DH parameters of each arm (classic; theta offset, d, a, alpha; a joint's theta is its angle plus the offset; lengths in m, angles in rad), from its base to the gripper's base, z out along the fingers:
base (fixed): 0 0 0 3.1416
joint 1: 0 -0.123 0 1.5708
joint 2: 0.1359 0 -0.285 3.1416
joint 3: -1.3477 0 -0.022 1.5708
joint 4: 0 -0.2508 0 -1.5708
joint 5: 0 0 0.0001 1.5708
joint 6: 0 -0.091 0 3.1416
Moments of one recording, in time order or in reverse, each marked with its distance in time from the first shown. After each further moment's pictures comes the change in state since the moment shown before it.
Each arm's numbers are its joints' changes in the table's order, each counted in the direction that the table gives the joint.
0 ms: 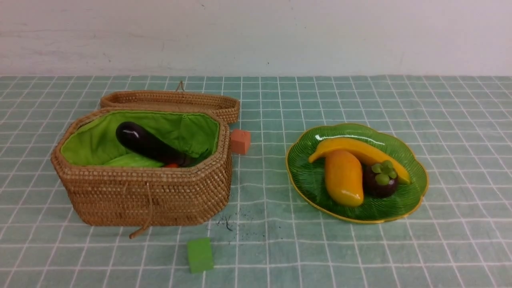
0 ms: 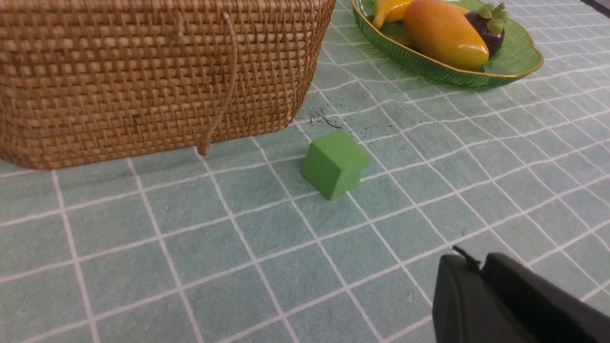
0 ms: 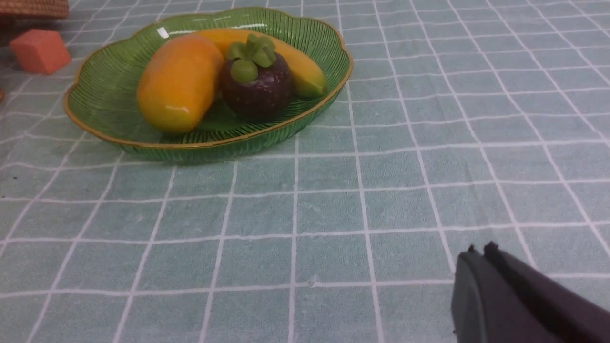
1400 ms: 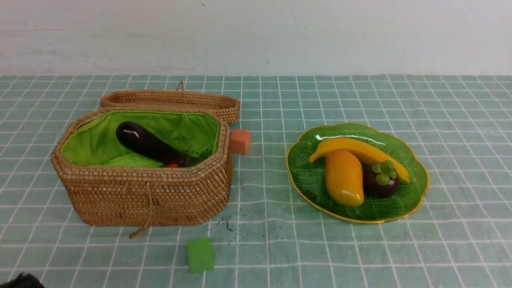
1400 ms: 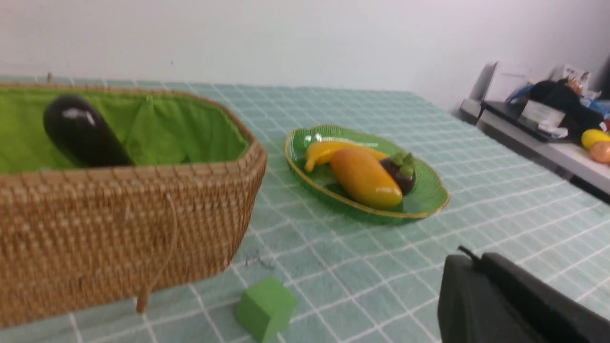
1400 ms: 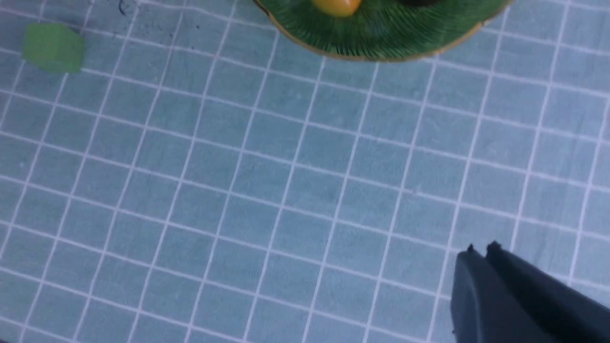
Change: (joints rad) right arm -0.005 0.812 1.002 -0.224 -0.867 0.249; left arm 0.000 0.000 0.134 0.018 0.108 -0.008
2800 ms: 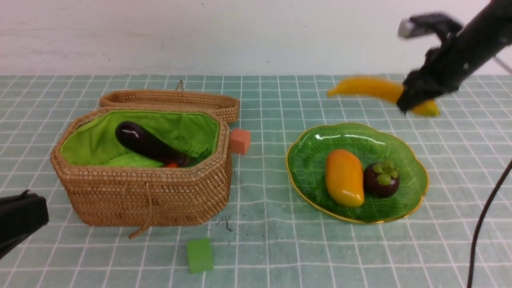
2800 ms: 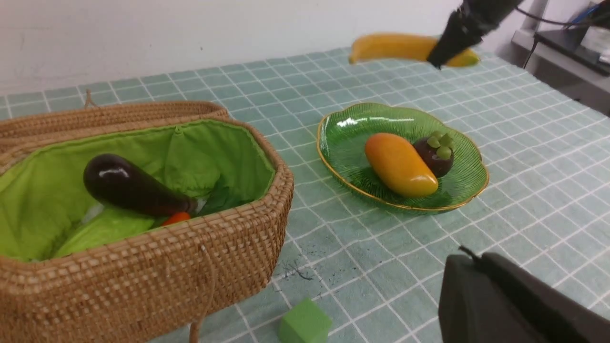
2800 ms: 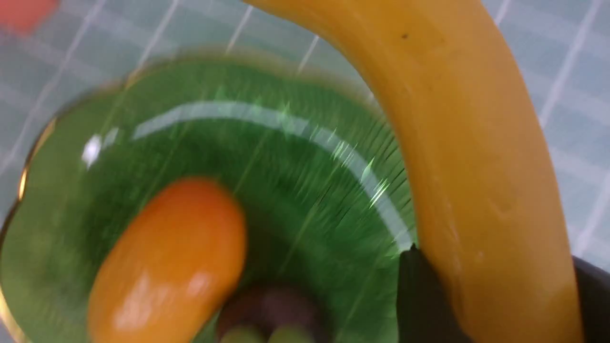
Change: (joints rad) right arm 0.054 1.381 1.133 -0.100 -0.002 0.376; left arm 0.000 0.387 0.415 0.015 -0.203 -0.142
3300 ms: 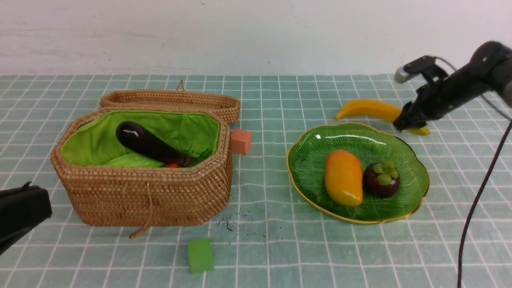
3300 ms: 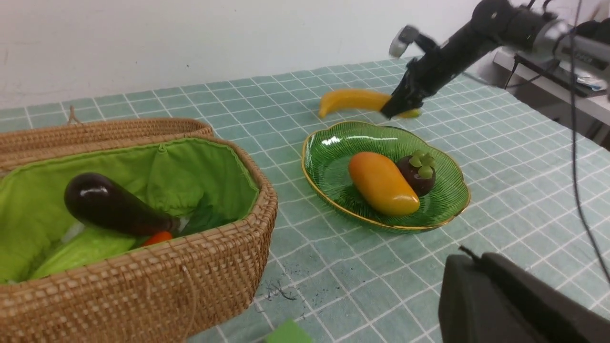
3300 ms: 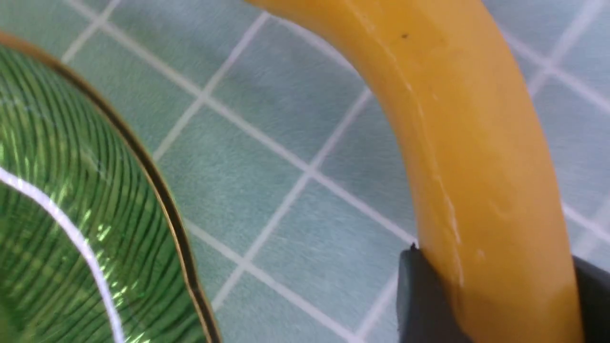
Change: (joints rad) right arm 0.100 0.361 0.358 -0.050 0.164 0.206; left arm 0.000 0.000 0.000 0.019 0.050 0.000
